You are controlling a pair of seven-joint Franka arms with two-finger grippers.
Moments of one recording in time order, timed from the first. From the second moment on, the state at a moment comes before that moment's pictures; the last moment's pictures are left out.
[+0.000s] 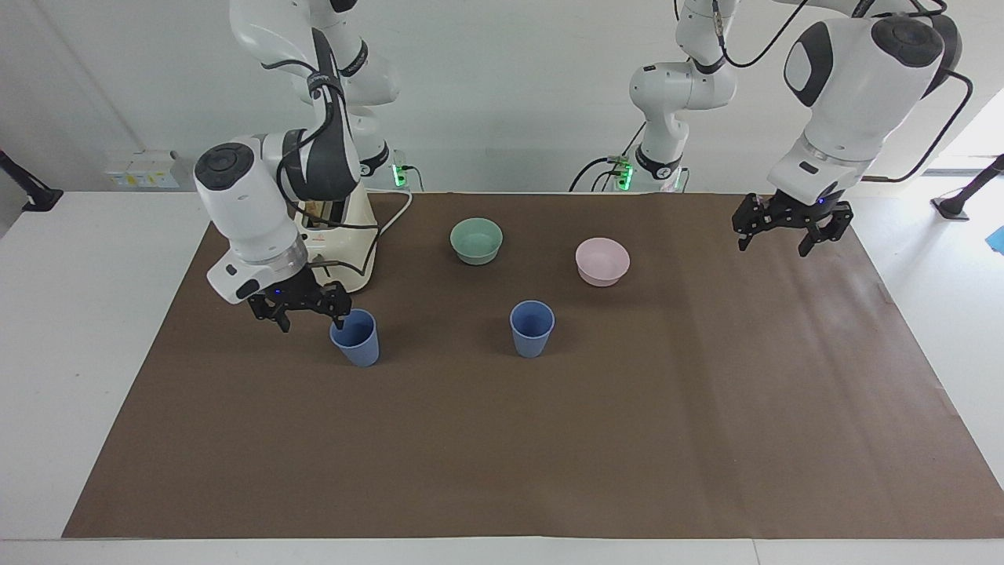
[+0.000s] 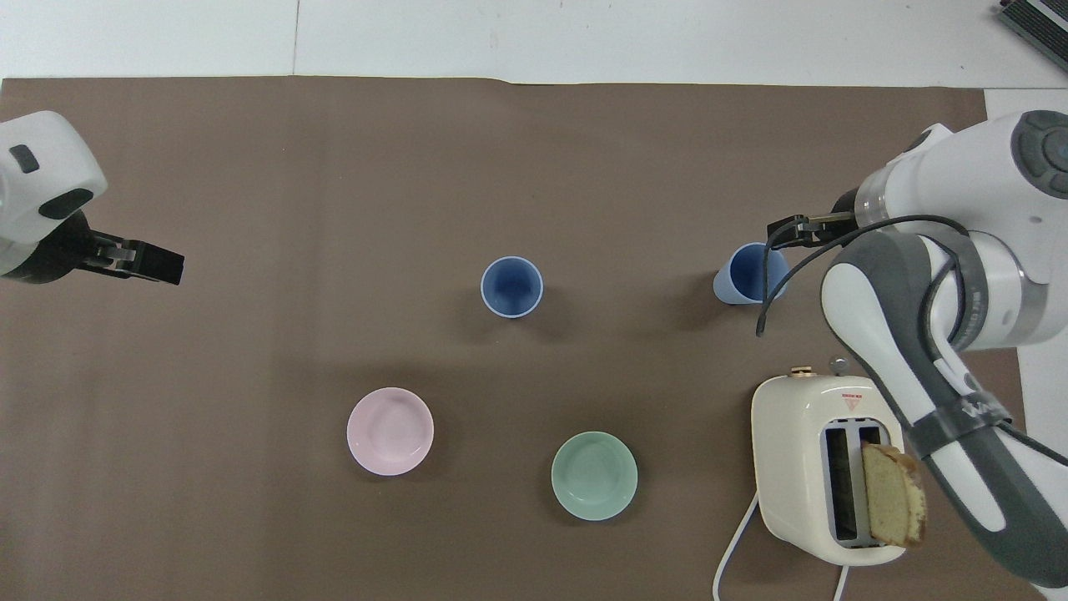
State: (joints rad) left arm -0.03 0.00 -0.08 -1.65 0.04 1.67 0.11; right arm 0.02 0.23 0.04 -1.80 0.01 2.09 0.02
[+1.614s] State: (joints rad) left arm -0.03 -0.08 -0.06 -1.55 -0.02 1.50 0.07; right arm 0.07 0.29 0.04 -1.89 0.01 2.18 0.02
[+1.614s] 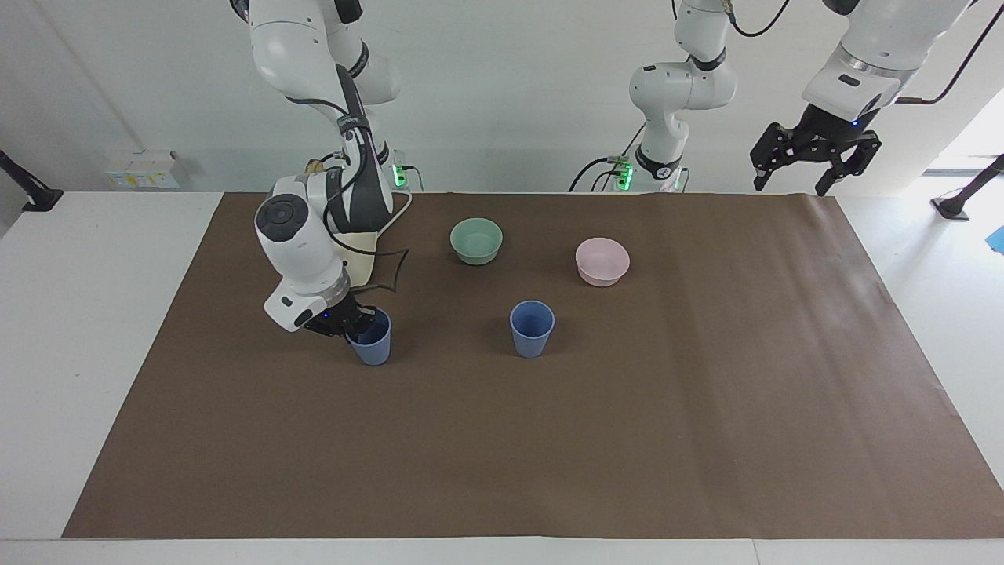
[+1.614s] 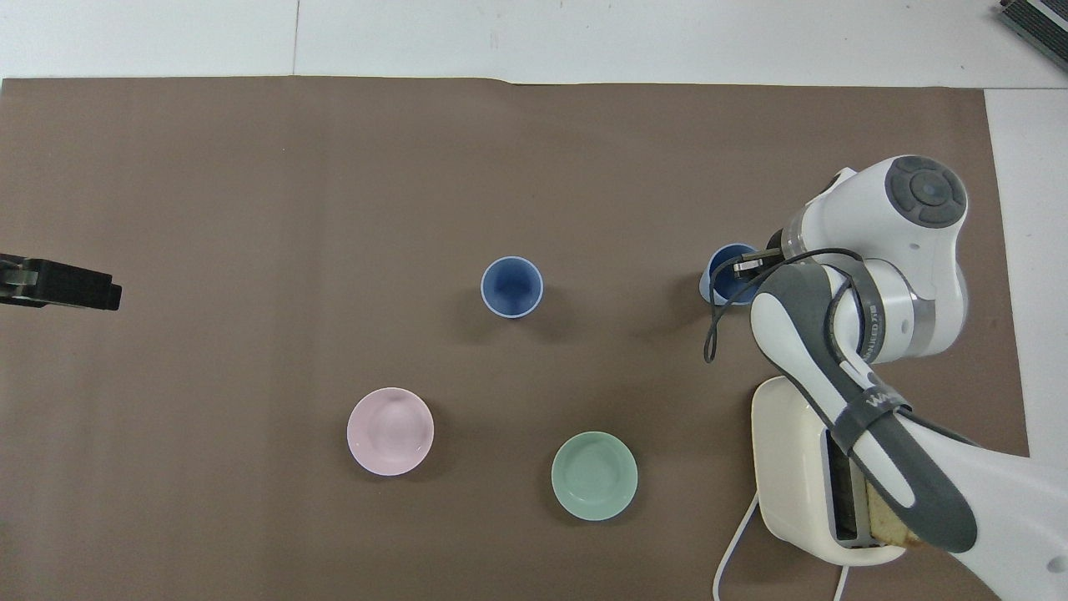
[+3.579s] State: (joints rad) left arm -0.03 -0.09 -0.05 -1.56 -0.03 1.49 0.03; right arm 0.31 0.43 0.27 -1.43 0.01 2.01 0.53
